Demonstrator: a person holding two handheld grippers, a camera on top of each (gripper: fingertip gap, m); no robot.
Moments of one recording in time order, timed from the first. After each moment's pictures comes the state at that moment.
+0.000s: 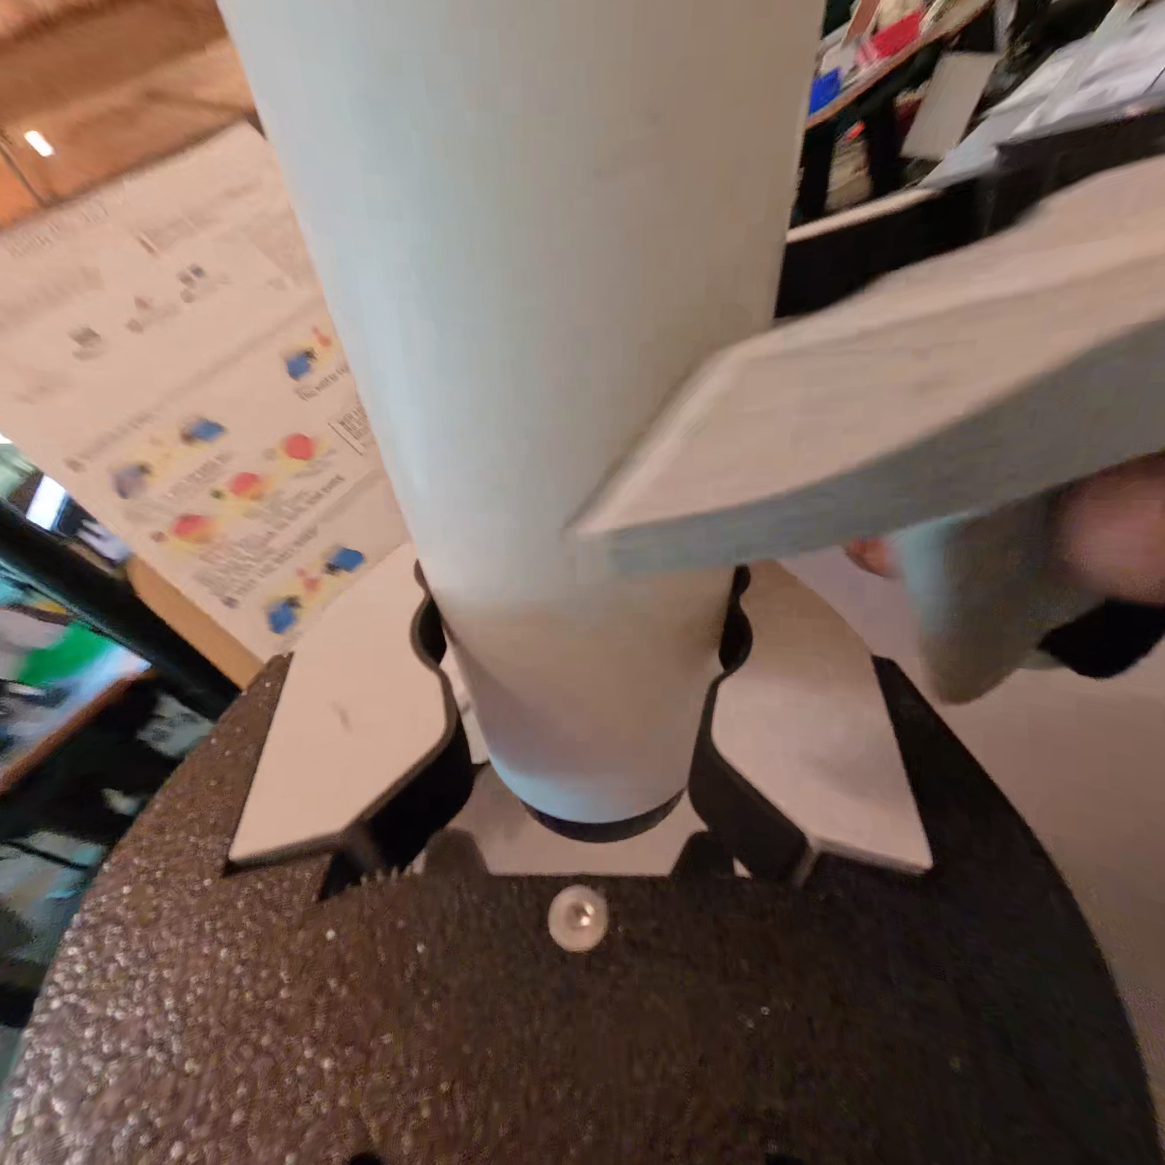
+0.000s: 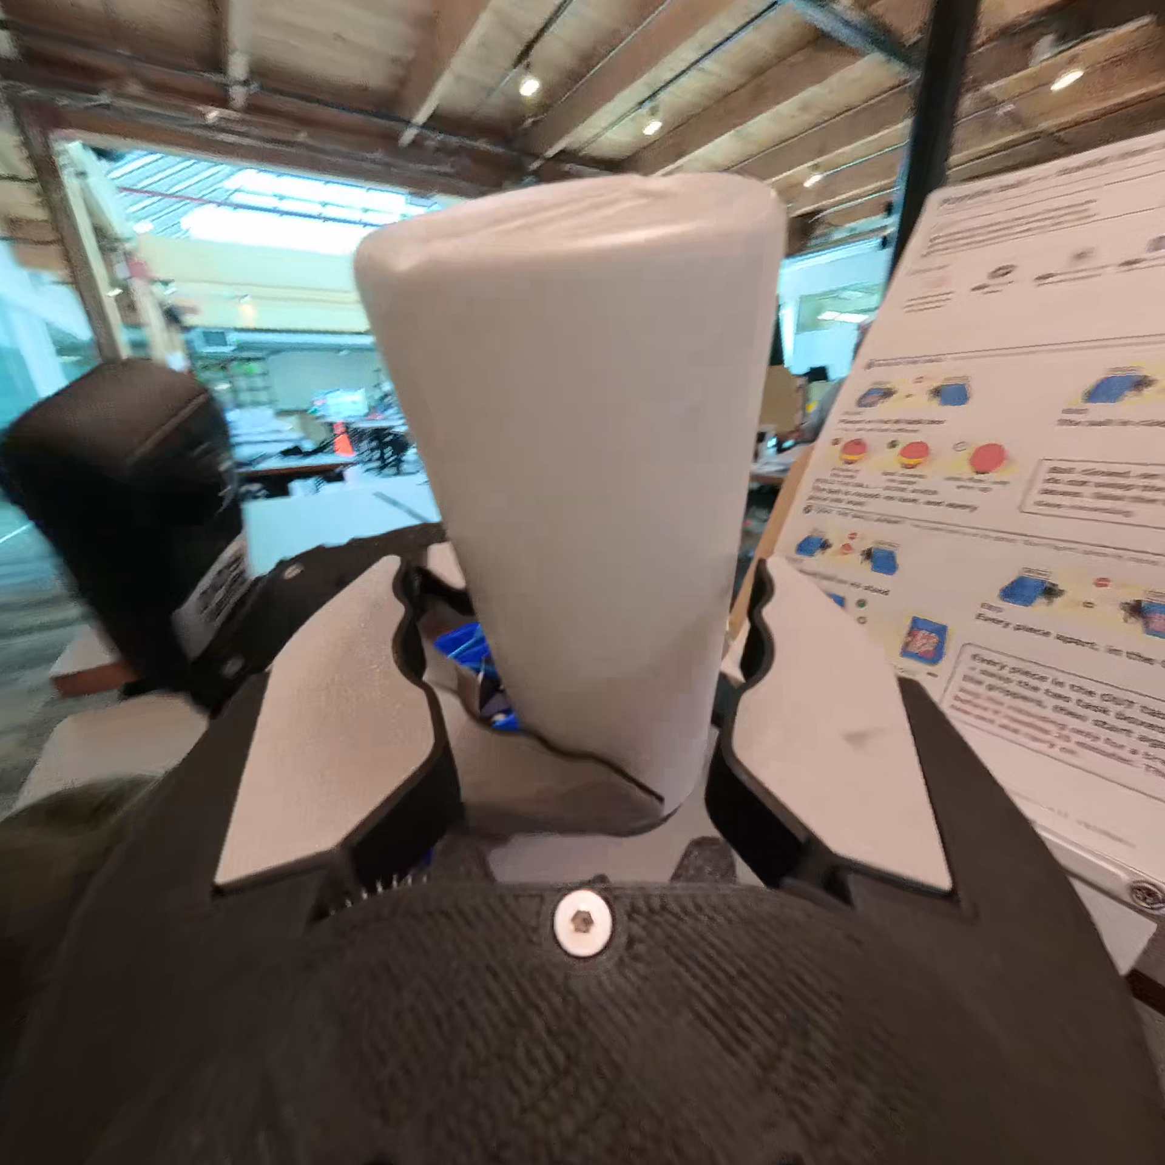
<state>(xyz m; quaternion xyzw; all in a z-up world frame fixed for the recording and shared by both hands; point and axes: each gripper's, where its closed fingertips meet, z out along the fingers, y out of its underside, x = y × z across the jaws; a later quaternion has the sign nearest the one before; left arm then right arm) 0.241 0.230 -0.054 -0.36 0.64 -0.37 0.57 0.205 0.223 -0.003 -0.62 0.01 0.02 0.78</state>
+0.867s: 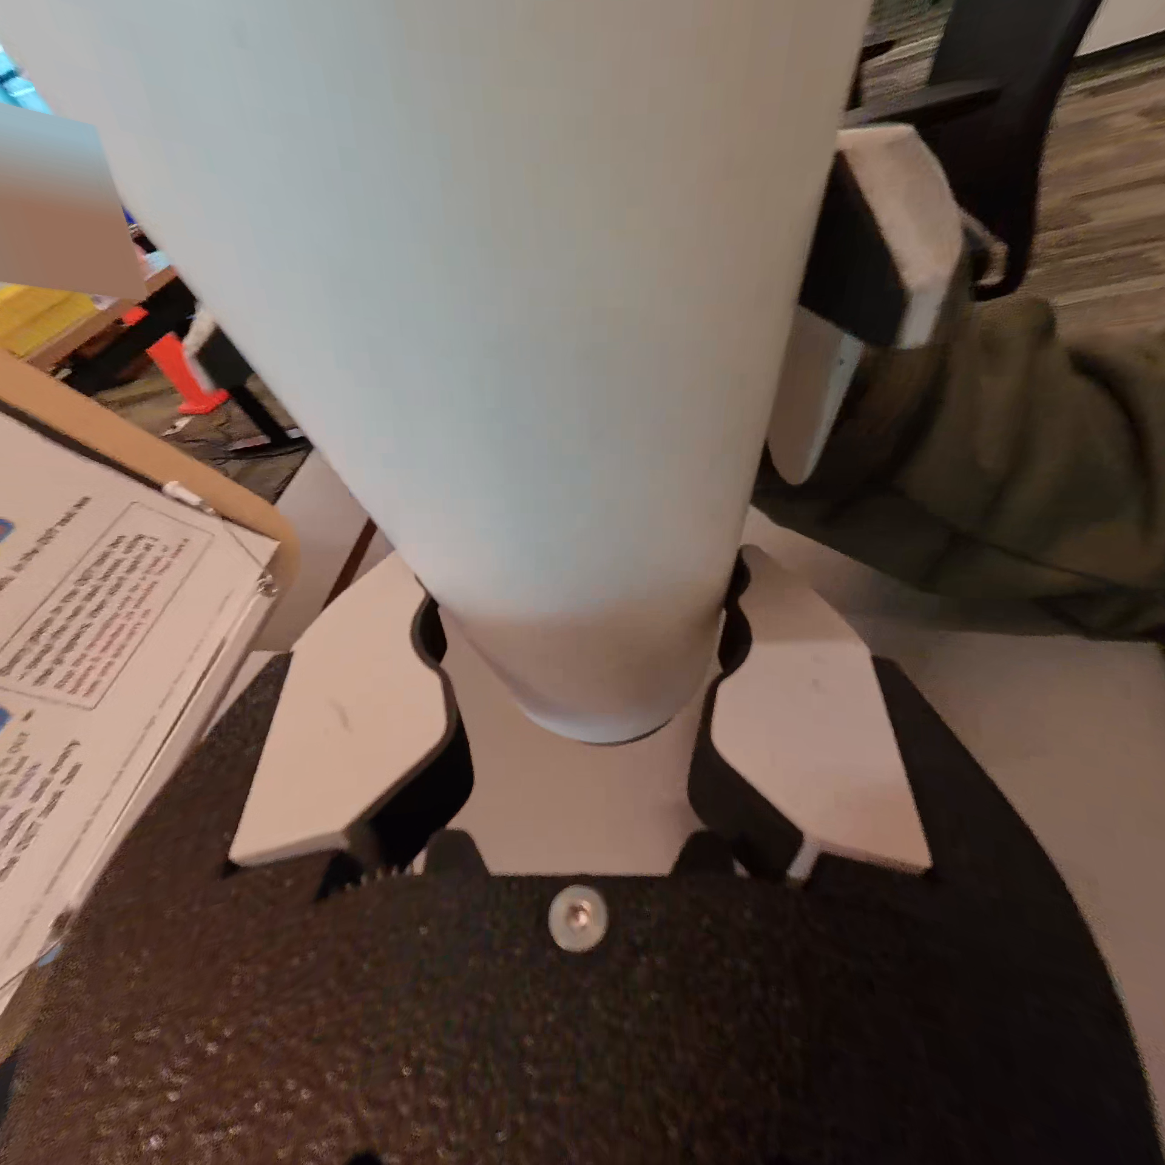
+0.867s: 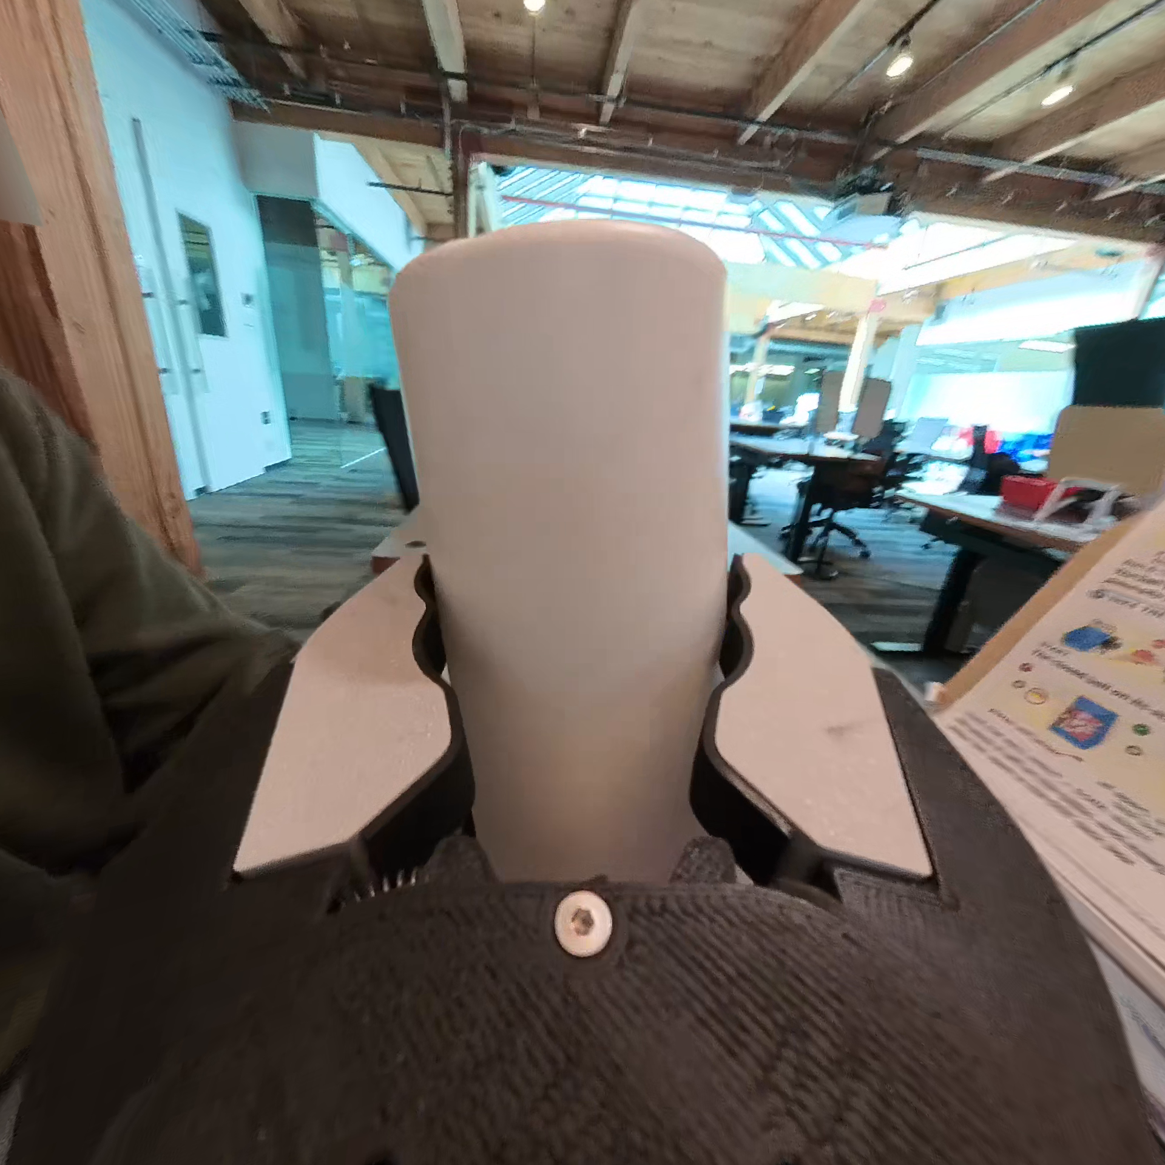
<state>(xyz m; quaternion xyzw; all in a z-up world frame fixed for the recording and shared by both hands) 0.201 0.154 -0.087 -0.21 0.78 -0.51 0.30 0.161 0.186 -0.003 -0.60 -0.19 0.17 0.76</state>
